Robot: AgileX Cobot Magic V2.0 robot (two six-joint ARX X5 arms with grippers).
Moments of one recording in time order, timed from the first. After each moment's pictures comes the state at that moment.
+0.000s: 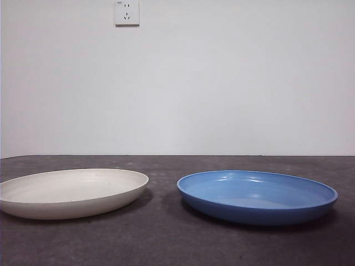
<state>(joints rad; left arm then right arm) 0.00 0.07 0.11 -0.11 0.00 -0.27 -0.05 0.04 0.17 -0.19 -0.16 0.44</state>
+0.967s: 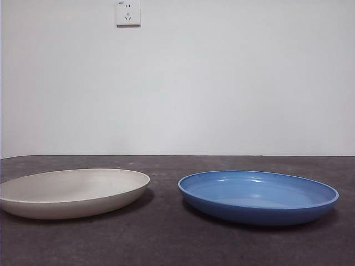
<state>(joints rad) -0.24 0.61 0.84 -0.43 0.30 -0.20 0.01 0.57 0.81 -0.55 -0.61 0.34</state>
